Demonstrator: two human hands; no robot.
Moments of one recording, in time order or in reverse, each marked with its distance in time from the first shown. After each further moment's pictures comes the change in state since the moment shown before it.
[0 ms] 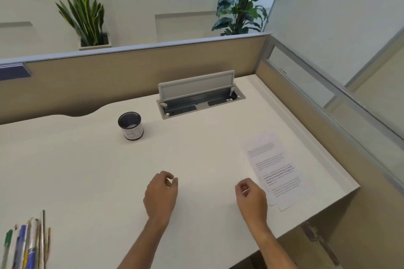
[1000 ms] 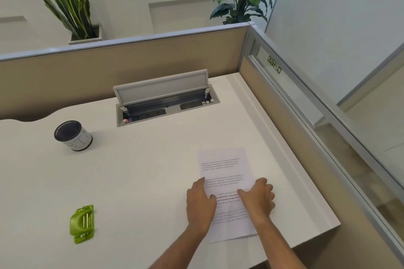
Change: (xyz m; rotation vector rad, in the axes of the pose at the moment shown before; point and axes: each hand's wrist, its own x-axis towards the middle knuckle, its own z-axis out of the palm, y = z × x) left_hand -0.067 0.198 0.276 0.010 -0.276 -0.031; right_hand 0.234 0.127 -0.100 -0.303 -0.172 0.340
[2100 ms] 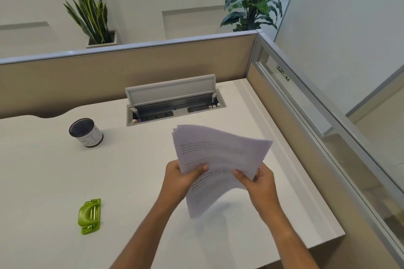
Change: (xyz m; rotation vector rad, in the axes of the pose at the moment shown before) left_hand 0.003 0.043 -0.129 -0.656 -0.049 0.299; right_hand -0.045 -0.039 -0.080 0.982 -0.328 -0.588
